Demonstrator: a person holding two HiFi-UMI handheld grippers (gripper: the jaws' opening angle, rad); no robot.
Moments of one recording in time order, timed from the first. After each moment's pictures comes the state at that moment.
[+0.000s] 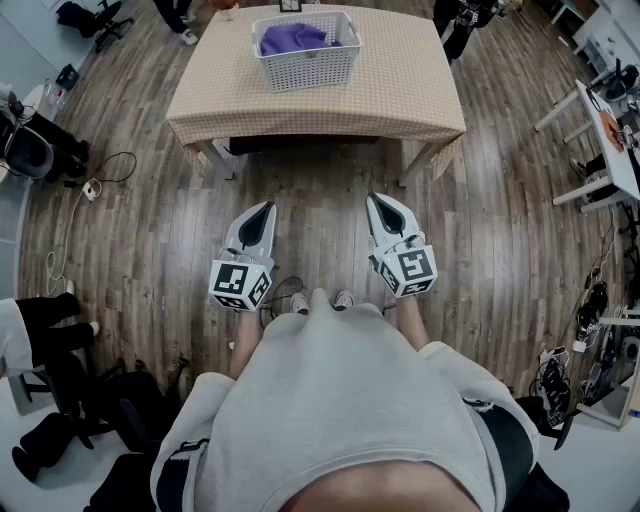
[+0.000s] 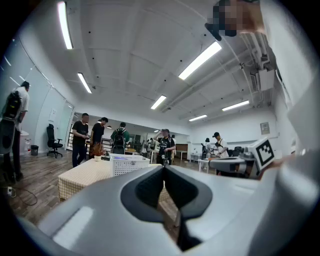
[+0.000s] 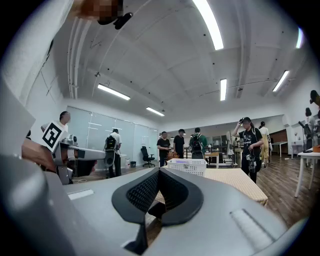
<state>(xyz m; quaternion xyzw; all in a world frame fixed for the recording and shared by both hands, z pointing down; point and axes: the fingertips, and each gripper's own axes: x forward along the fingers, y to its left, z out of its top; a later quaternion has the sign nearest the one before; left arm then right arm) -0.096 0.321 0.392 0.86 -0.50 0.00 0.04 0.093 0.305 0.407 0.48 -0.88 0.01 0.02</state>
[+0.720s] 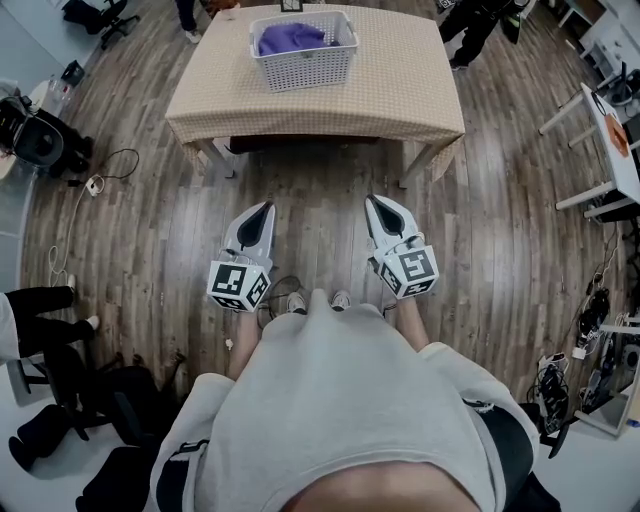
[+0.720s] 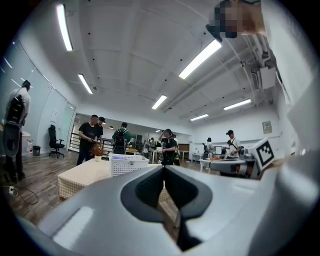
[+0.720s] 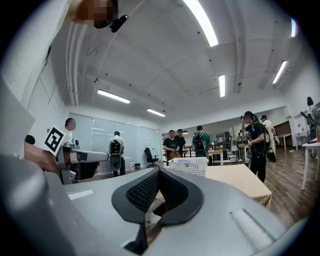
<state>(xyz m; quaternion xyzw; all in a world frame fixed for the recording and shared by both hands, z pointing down) -0.068 0.322 0.393 0.86 -0.51 0.00 0.04 0.119 0.304 0.413 0.46 -0.89 0.03 0.01</state>
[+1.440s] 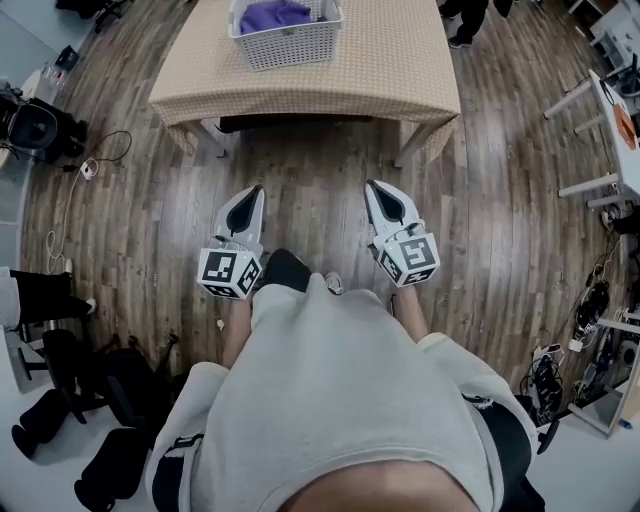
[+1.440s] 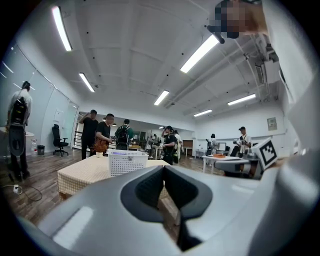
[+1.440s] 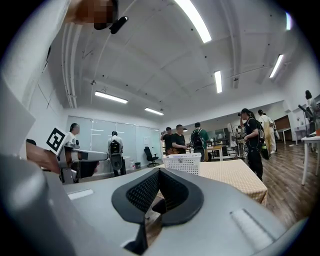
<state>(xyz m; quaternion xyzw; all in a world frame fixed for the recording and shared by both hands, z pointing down) -0.023 0.304 0.409 0.84 -0.53 0.02 0.05 0.179 0.287 0.435 0.46 -0.89 0.05 0.01</state>
